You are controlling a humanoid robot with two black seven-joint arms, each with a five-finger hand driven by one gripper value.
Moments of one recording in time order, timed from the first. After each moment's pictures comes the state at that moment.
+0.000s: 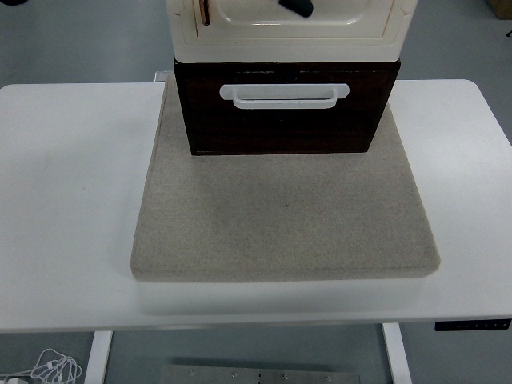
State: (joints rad) left arm -1.88 0.74 -0.04 -1.50 0.22 -0.31 0.11; right arm -0.03 0.00 0.13 0.15 -0.15 0.22 -0.01
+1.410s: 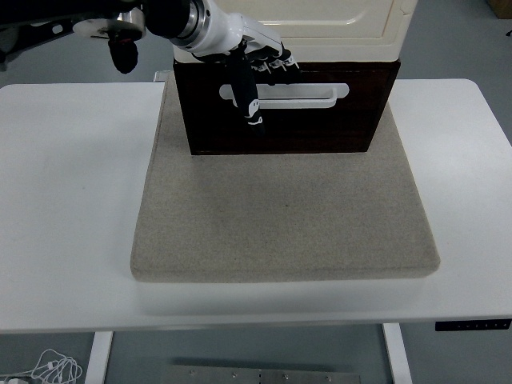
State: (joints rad) left arm -1.87 0.46 0.16 -1.36 0.37 -0.28 0.51; right arm -0.03 0.00 0.13 0.15 -0.15 0.22 -0.01
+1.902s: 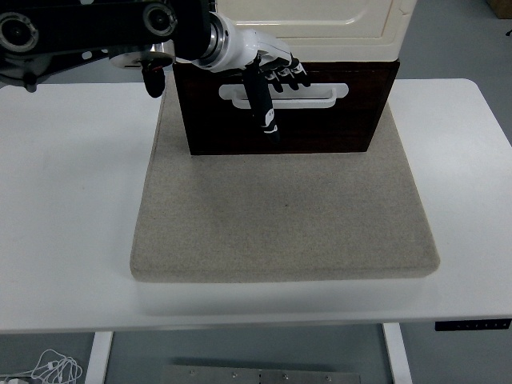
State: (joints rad) left arm -1.83 0.41 0.16 -1.36 0.38 -0.16 0.52; right arm -0.03 0.00 0.13 0.15 -0.15 0.22 -0.01
